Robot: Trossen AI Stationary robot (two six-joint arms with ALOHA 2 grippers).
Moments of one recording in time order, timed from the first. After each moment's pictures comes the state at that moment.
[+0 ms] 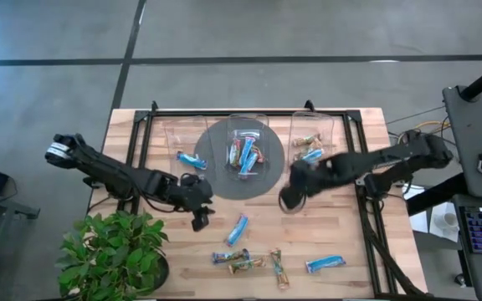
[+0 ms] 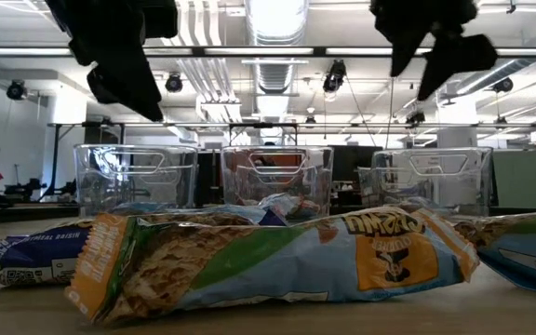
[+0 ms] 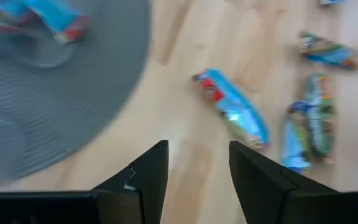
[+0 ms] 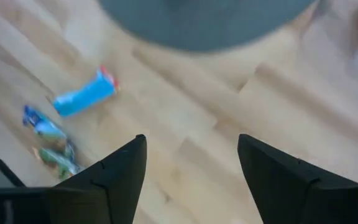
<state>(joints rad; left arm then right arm) -0.31 1.28 0.88 -0.46 -0.18 -0.64 0.20 1.38 1.17 -0.94 0.11 1.21</state>
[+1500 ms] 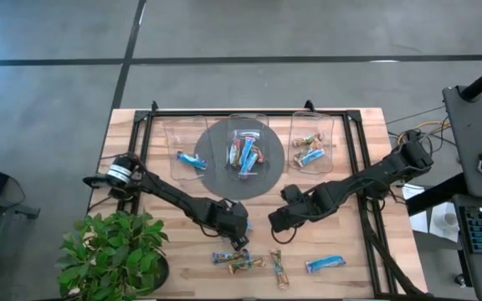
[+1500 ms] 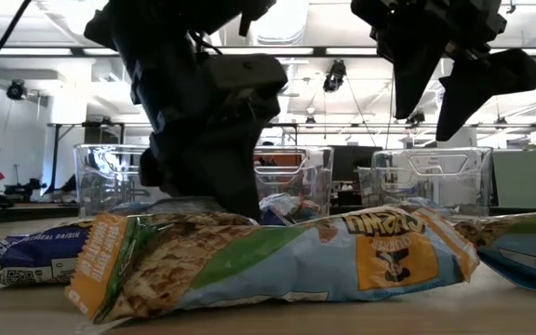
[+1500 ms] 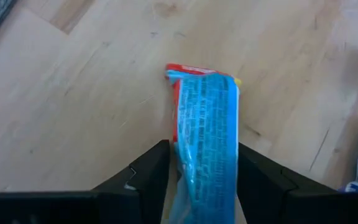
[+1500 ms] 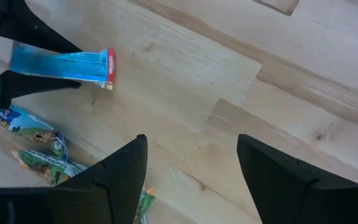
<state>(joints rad) -0.34 1.94 1.21 -0.32 -0.13 -0.91 0.39 1.61 1.17 -0.81 0.16 1.53</state>
